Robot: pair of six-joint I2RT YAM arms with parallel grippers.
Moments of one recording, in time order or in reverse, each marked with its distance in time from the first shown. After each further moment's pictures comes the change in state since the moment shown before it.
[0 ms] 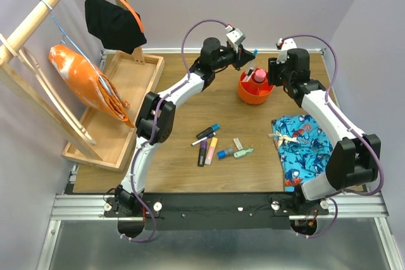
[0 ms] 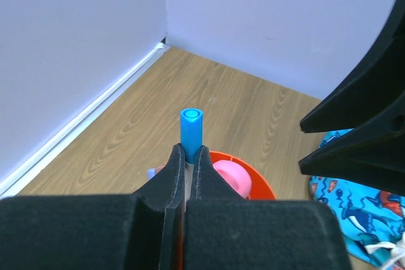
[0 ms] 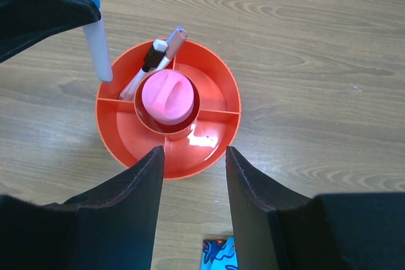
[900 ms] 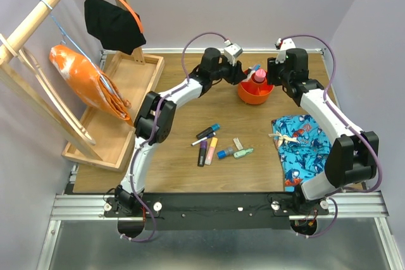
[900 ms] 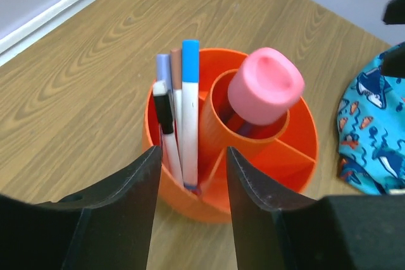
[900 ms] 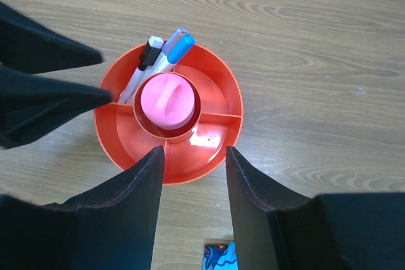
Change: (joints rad) left arm 0.013 0.024 -0.126 -0.132 -0.053 0.047; right arm 0.000 0.026 0.007 0.013 -0.002 0.004
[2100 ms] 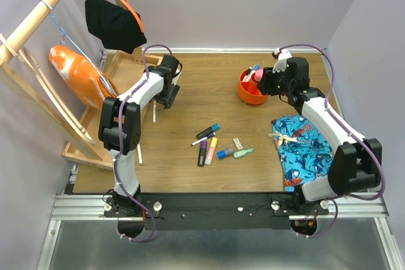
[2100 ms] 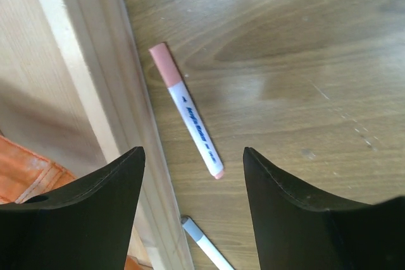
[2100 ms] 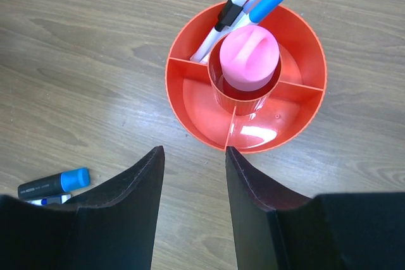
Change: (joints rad) left arm 0.254 -0.399 -0.321 -1.111 -0.792 0.225; right arm 0.000 -0.080 -0.126 0.019 -0.245 0.069
